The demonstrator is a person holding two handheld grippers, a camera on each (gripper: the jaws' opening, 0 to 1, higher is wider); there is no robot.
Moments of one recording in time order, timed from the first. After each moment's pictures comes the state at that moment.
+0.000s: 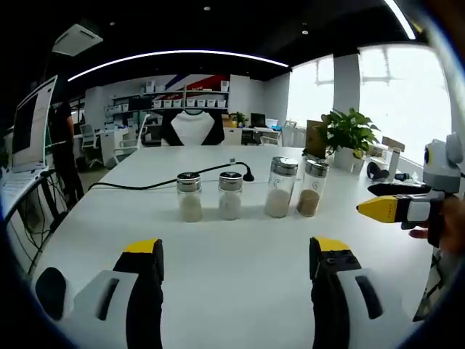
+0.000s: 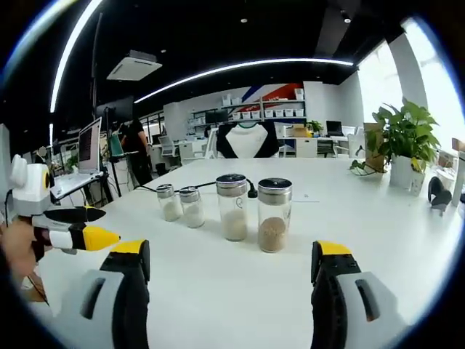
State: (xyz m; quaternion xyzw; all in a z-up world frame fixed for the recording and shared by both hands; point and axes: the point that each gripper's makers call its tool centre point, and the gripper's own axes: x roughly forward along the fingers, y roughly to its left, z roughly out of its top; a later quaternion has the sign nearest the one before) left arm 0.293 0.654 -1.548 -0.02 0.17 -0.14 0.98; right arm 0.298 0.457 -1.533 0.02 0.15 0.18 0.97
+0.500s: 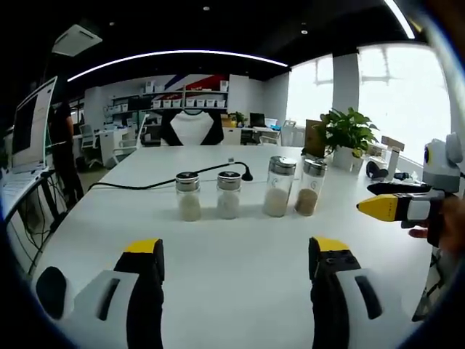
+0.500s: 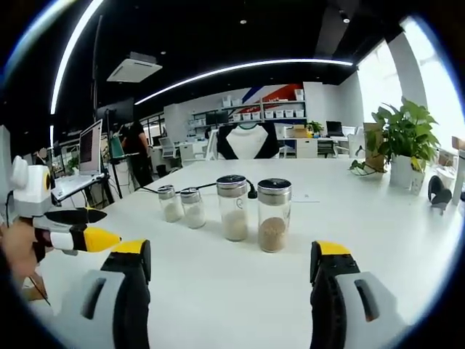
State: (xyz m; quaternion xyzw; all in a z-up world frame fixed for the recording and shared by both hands) left arm 0.293 0.653 -1.547 -0.02 0.17 -0.14 0.98; right arm 0.297 0.456 -1.531 0.02 0.15 0.18 0.97
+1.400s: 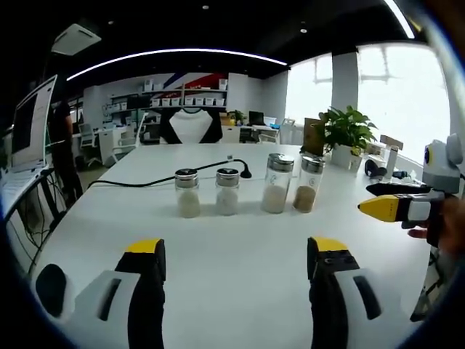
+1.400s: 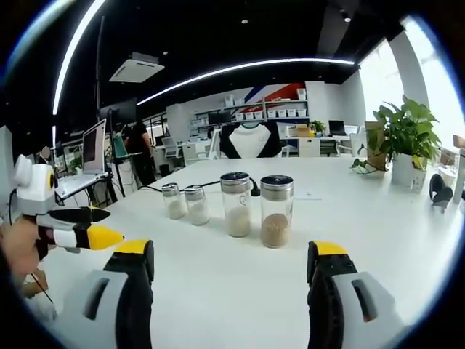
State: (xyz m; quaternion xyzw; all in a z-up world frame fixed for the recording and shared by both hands) left arm 0.286 0.652 -1.551 -0.02 0.18 -0.14 0.97; right arm 0.292 0.455 -1.535 0.02 0.15 0.19 0.97
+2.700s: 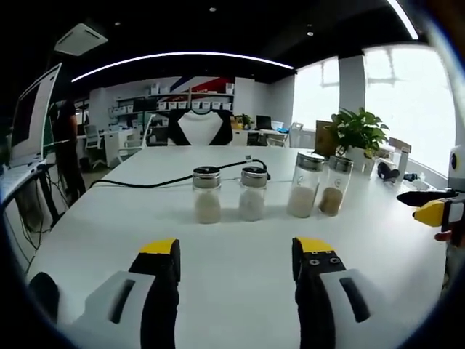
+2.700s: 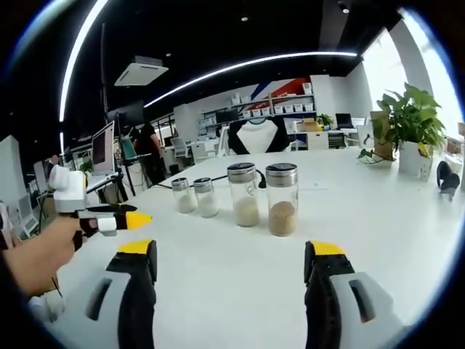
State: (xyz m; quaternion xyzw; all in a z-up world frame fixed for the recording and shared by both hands) left arm 0.338 0.681 -1.576 -0.02 0.16 -0.12 0.98; right arm 0.278 0.454 -1.547 0.05 0.16 0.22 0.96
